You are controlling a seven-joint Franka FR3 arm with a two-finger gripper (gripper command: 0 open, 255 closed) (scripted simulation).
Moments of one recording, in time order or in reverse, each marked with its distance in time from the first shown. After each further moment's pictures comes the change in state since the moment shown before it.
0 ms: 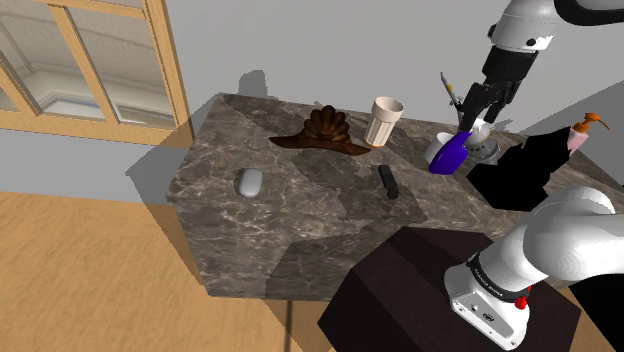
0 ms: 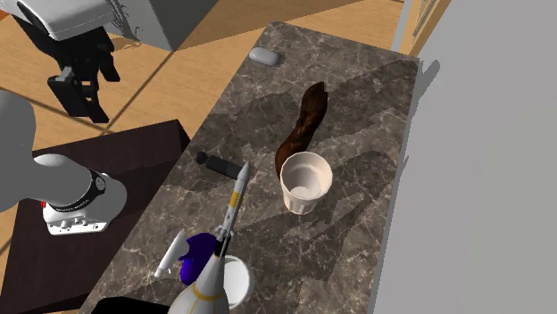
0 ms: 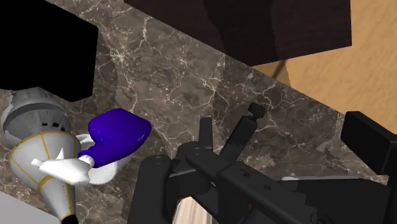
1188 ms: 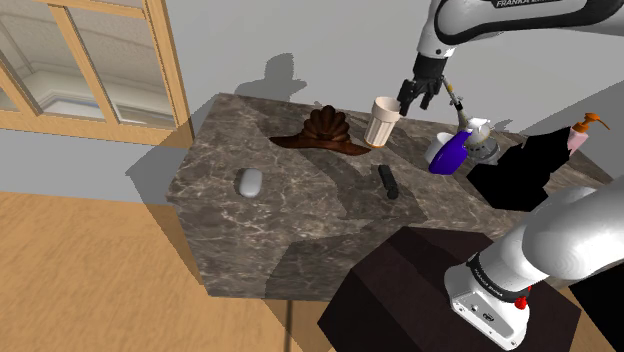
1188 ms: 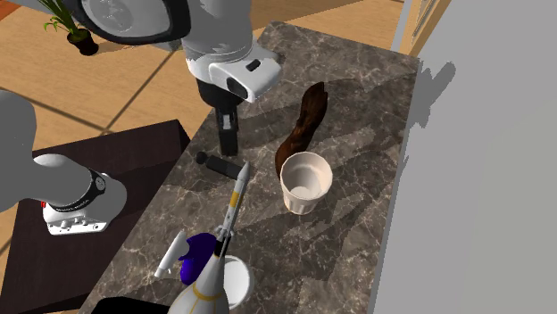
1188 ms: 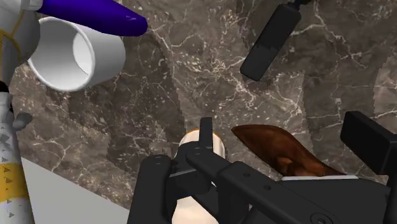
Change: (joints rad) arm -0.017 0.550 -0.111 0.204 -0.055 0.403 -0.135
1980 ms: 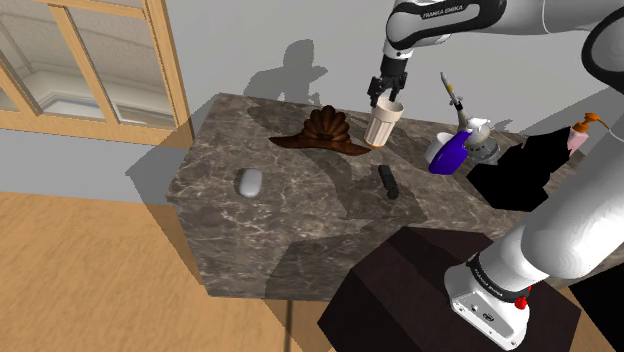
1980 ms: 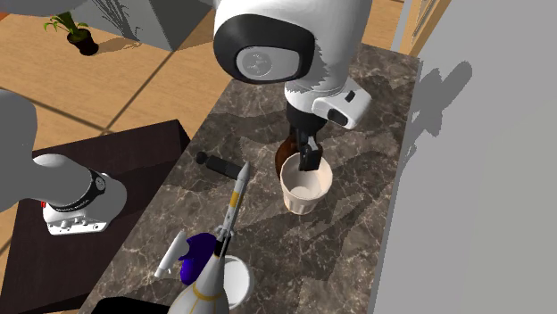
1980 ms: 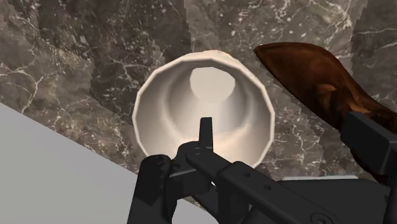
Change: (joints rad) arm -0.022 0.427 -0.037 0.342 0.048 0.125 -0.103
